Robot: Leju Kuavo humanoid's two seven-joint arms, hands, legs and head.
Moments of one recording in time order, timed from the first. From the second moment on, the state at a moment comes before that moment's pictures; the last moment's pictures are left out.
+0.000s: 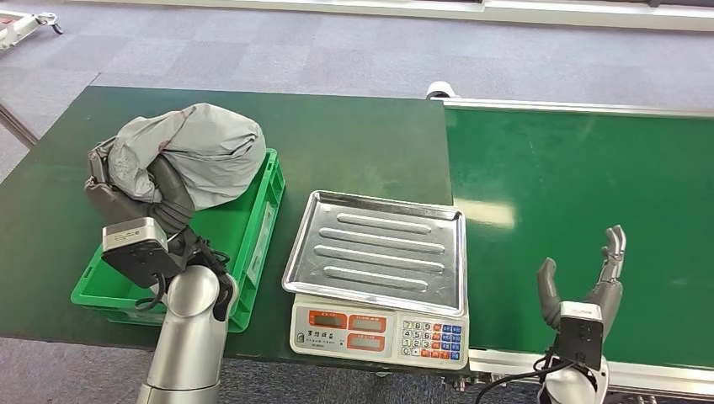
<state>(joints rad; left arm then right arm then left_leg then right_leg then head) -0.32 -0.23 -0.10 -1.45 -0.27 0.70 -0.70 -0.02 0.05 -0.06 -1.42 0.23 -0.46 -0.70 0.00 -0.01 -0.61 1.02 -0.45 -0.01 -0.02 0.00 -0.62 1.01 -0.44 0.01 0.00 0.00</state>
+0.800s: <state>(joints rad) -0.33 -0.16 0.02 -1.07 -0.86 0.69 -0.21 -0.02 0.05 -0.07 -1.45 0.35 -0.34 -0.69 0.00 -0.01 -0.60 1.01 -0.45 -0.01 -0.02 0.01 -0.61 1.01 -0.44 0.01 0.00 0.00</state>
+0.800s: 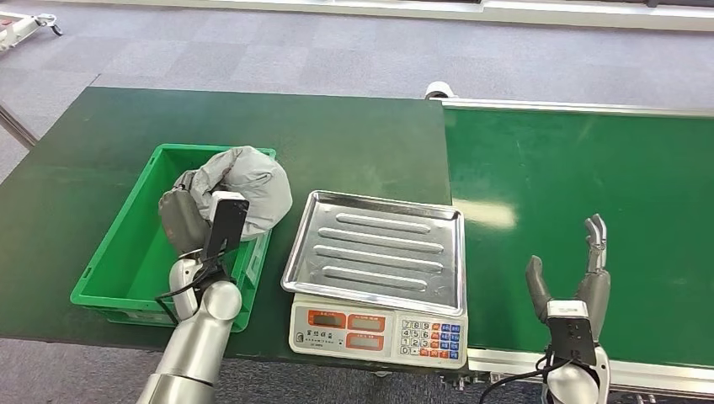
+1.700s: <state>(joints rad) -0.33 -0.25 0.52 -1.15 -0.80 0.69 -0.50 0.00 0.06 -0.07 -1.46 0.36 -0.32 -0.68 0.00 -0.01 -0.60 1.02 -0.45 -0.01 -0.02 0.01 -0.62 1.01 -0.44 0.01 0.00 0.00</state>
